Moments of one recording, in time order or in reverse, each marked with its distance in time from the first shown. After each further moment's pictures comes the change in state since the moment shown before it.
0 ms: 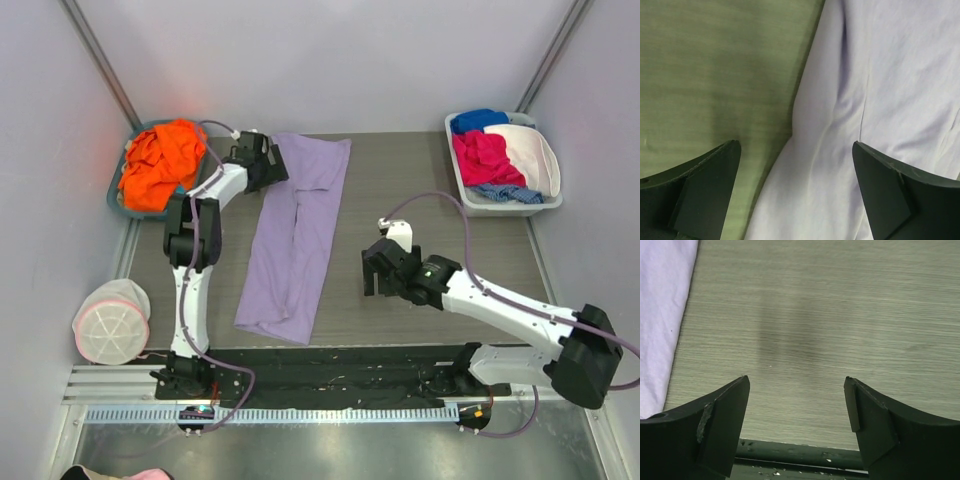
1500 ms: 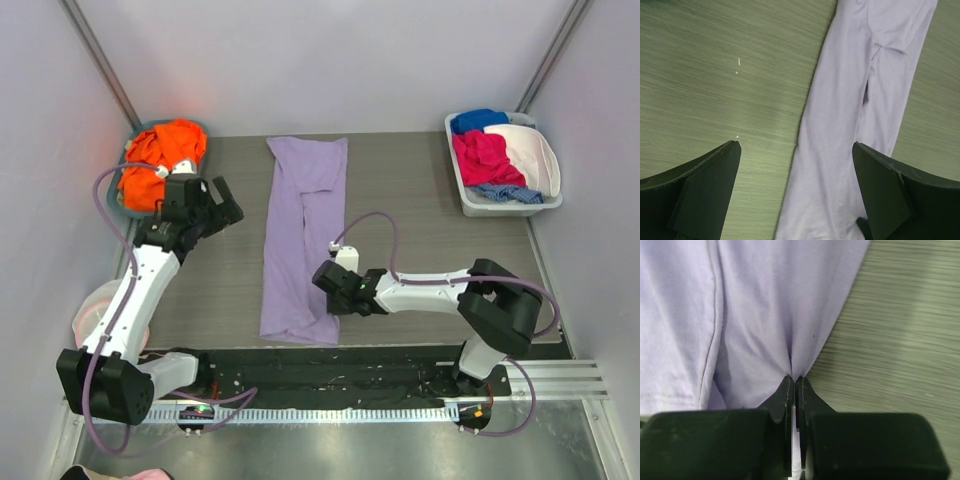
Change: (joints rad) left arm 0.044 -1.191 -0.811 -0.263 -0.084 -0.050; right arm 0.184 0.500 0.035 0.418 -0.174 0.256
